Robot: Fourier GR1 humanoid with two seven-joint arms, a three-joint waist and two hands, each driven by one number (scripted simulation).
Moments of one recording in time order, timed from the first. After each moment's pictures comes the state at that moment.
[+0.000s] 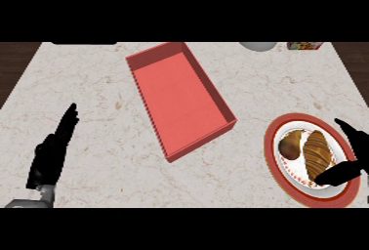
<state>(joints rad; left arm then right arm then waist) -0.01 0.37 -0.12 -1.50 0.00 0.21 0.07 -0.06 -0.55 0.04 -1.54 0.46 0.22 0.72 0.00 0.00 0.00</state>
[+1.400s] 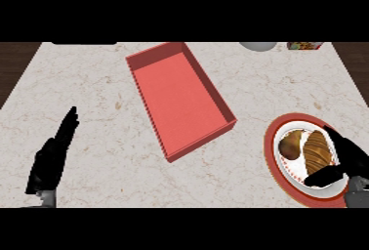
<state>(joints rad) 0.03 0.23 0.01 -1.57 -0.15 0.08 0.09 -0.06 -0.37 -0.08 -1.38 0.69 0.22 0.53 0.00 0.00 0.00</state>
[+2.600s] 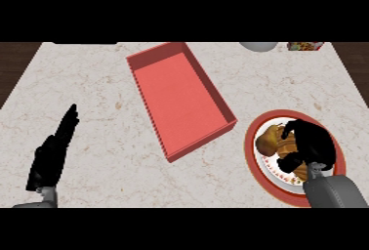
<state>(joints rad) 0.01 0.20 0.06 -1.55 -0.18 0.04 0.09 -0.17 -0.28 0.12 -1.37 1.03 0.09 0.49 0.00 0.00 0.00</state>
